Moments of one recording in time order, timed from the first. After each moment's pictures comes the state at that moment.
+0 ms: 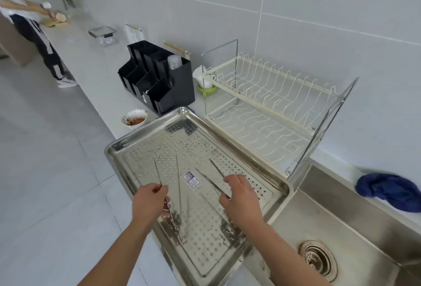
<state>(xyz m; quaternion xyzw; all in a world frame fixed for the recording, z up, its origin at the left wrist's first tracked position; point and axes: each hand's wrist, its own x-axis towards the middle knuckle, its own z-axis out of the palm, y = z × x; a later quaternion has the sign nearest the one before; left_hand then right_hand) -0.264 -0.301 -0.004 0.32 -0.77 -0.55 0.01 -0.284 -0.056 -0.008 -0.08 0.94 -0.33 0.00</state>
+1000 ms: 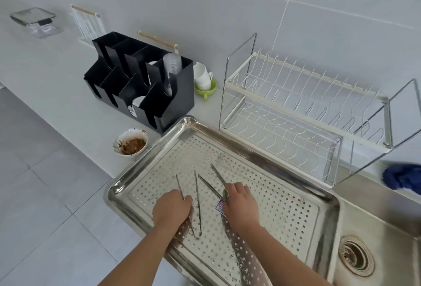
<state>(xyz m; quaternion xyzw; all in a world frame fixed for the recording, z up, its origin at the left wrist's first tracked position) -0.413 -0.399 -0.043 0.11 -0.95 -0.22 -0.18 -0.380 -0.205 -0.057 0.06 0.98 -0.19 0.07</state>
